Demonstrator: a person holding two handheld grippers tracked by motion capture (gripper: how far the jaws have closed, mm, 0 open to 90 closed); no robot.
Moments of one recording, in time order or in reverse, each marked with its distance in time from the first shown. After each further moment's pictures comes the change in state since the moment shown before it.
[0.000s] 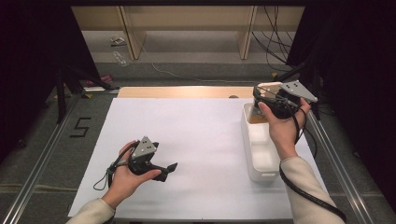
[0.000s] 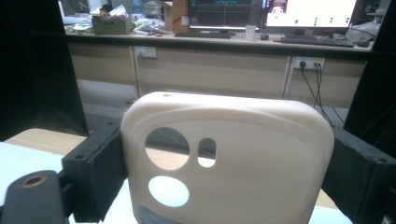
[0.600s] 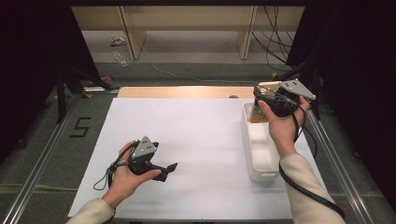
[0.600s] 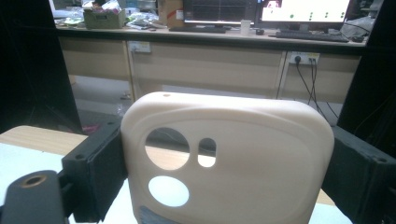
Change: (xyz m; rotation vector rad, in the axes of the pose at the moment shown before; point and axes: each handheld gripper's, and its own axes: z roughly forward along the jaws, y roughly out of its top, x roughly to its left) left arm 0.000 0.000 0.000 0.000 0.000 0.001; right arm -0.004 -0.001 0.008 0.019 -0.021 -0.002
